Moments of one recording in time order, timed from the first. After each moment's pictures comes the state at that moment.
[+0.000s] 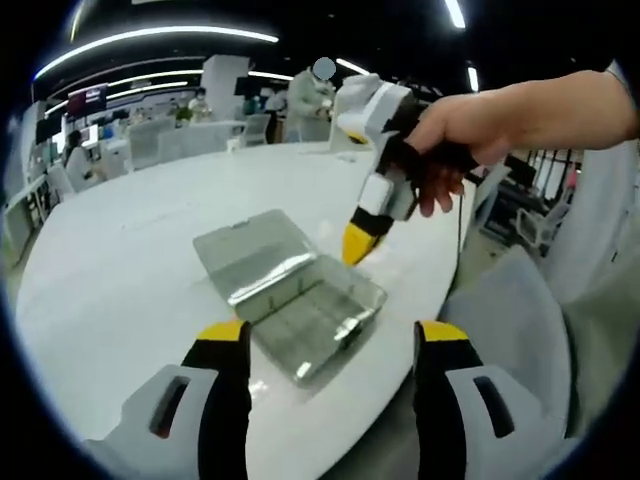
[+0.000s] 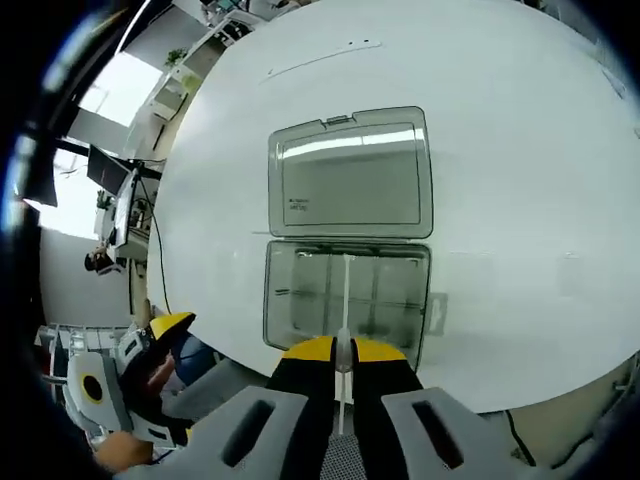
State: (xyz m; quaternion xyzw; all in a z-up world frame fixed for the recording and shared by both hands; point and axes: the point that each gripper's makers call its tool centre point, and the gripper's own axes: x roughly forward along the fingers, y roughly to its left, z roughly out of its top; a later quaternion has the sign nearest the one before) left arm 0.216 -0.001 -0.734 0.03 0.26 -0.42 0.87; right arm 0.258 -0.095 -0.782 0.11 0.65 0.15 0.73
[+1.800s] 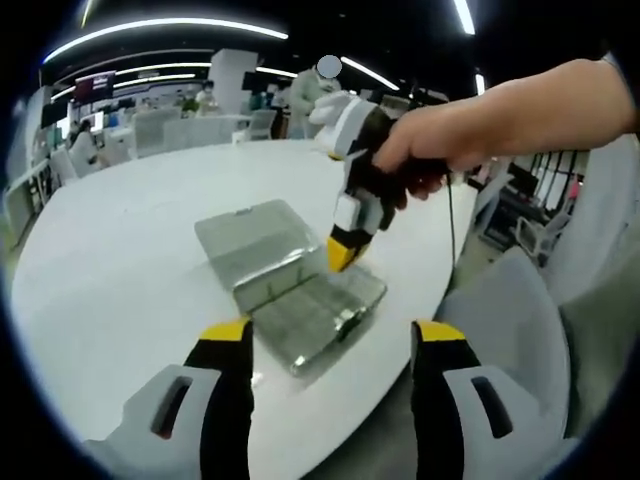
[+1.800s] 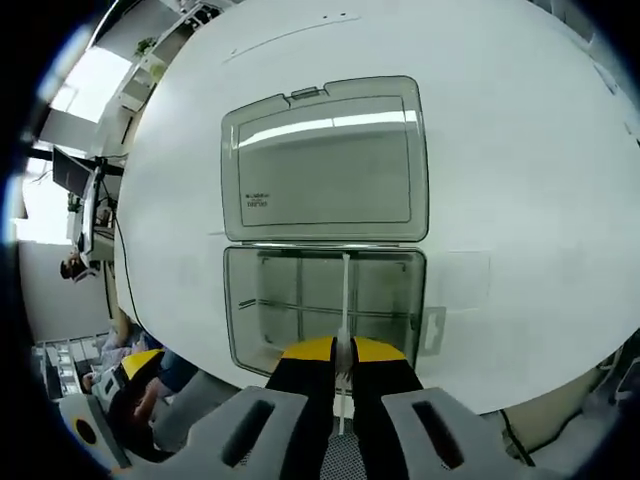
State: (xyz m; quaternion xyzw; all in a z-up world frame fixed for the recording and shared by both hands) left arm 0.210 0.004 -0.744 0.01 0.27 -0.41 0.87; right arm 0.266 -0.098 -0.818 0.08 0.69 0.09 0.71
